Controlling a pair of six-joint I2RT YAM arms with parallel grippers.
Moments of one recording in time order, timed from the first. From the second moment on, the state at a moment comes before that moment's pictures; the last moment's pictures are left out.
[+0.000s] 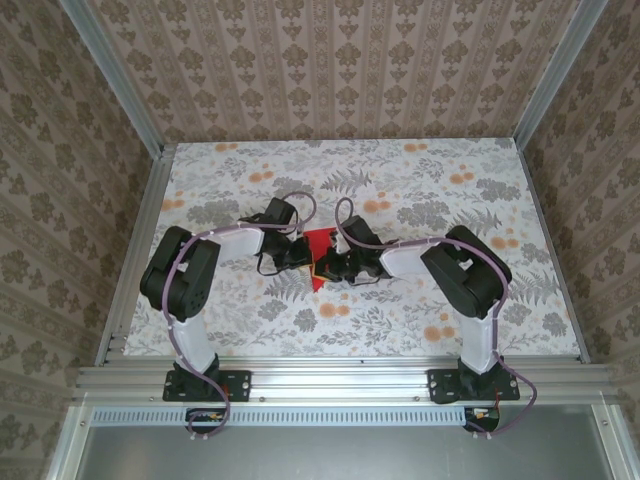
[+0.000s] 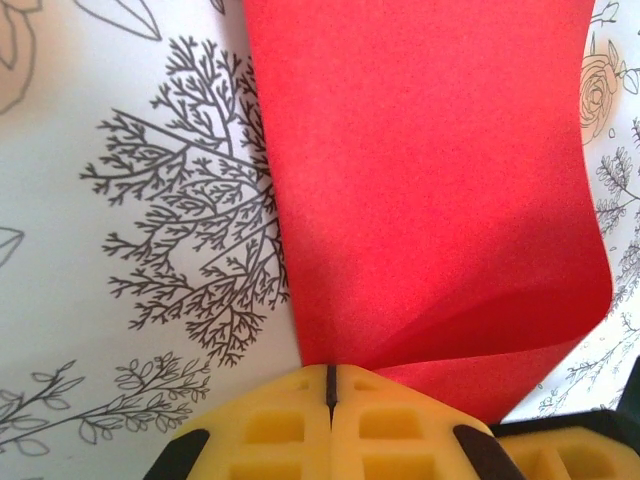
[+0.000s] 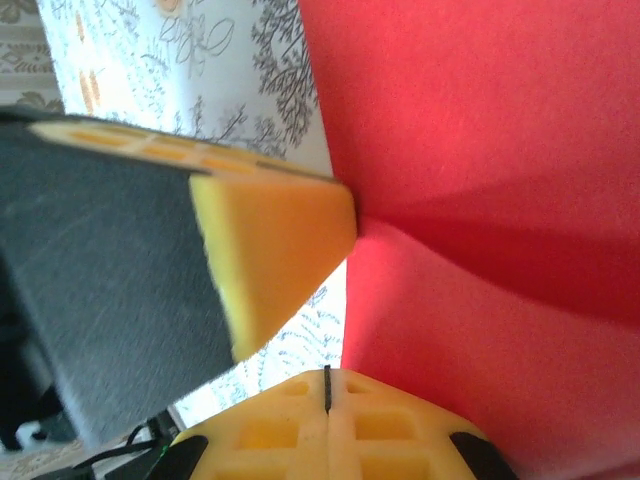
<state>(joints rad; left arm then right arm) -0.52 1.84 1.03 -0.37 0.42 -0.59 0.64 1.94 0.96 0.16 -0.57 0.96</state>
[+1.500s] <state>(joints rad) -0.54 1.85 1.06 -0.41 0.38 -0.59 0.69 1.92 0.85 0.28 -0.63 0.97</state>
